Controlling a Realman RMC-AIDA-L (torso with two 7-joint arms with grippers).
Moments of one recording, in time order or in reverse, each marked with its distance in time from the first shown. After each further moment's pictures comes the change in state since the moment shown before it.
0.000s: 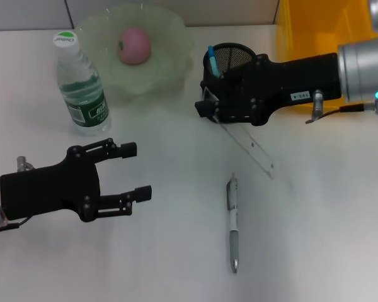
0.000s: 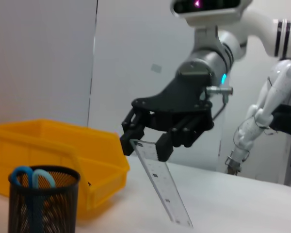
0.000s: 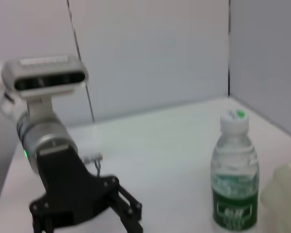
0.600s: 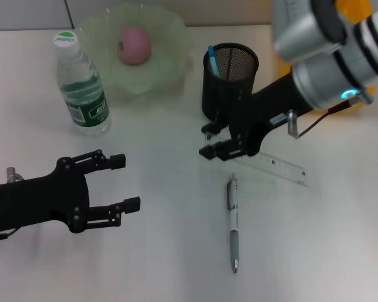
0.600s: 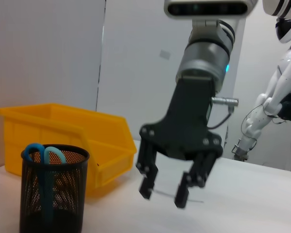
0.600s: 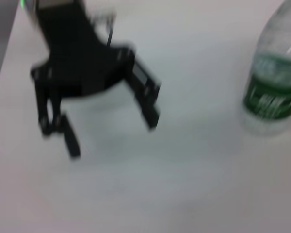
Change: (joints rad) left arm 0.029 0.017 0.003 0.000 0.021 -0.012 0.008; right arm 0.142 0.002 -0.186 -0.083 -0.339 -0.008 0.220
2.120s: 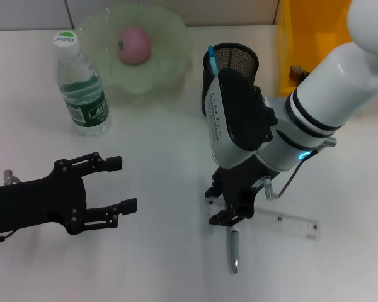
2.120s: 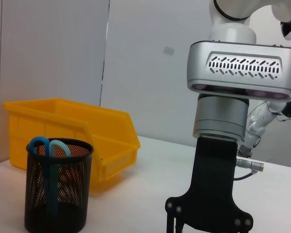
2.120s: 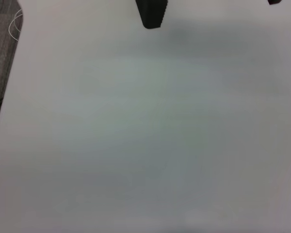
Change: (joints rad) left arm 0.009 0.003 0.002 0.000 0.001 -0.012 -0.001; right arm 0.053 0.010 -0.452 0.116 -0.062 0.176 0.074
